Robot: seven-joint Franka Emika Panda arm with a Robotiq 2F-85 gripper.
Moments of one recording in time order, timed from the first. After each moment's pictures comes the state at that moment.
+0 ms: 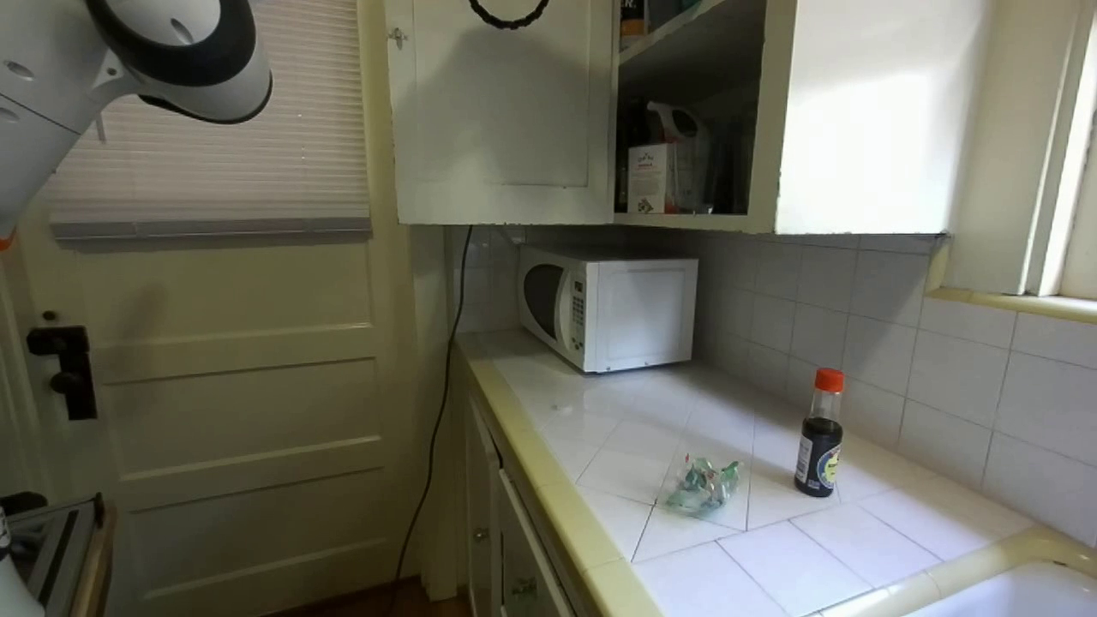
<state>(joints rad) -0.12 0.59 -0.12 -0.45 -0.05 2.20 0.02</state>
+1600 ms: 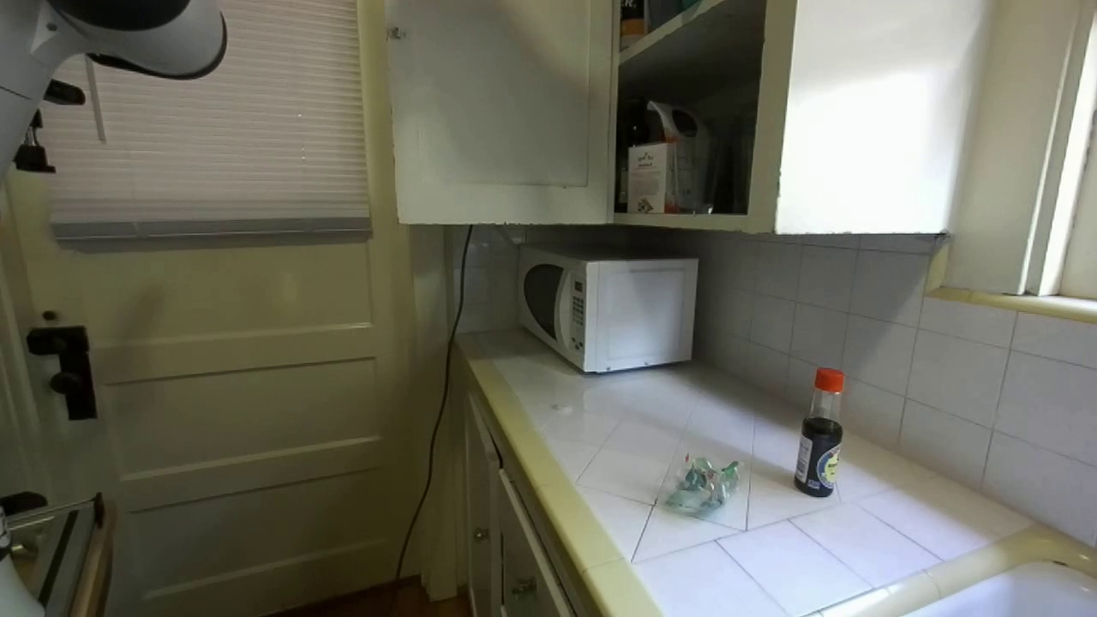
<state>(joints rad) -0.16 0.43 -0.07 -0.45 -0.03 1.61 -0.17</state>
